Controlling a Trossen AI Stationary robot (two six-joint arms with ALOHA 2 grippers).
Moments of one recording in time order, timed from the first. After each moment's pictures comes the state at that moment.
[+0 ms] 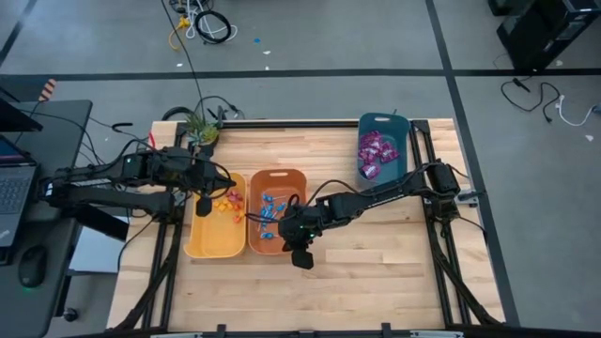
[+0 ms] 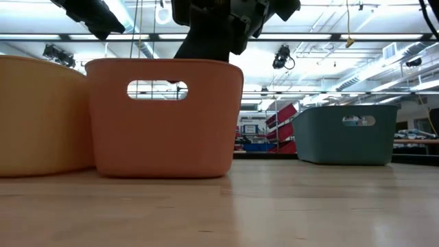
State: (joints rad) left arm 0.08 0.67 0.83 -0.67 -0.03 0.04; right arm 0.18 1.99 1.50 -0.31 -0.26 0.33
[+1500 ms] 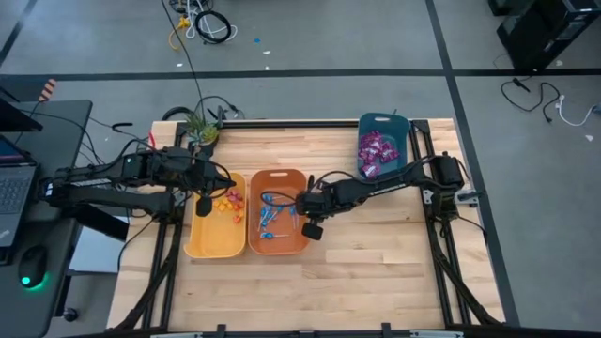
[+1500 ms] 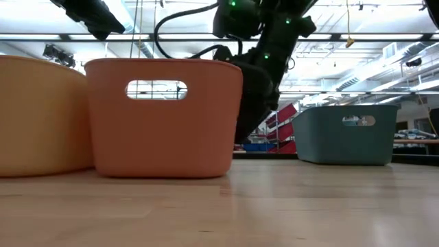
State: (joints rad) left arm 0.08 0.67 0.83 -0.67 -0.03 0.02; right arm 0.07 1.94 1.35 -0.59 0.14 0.37
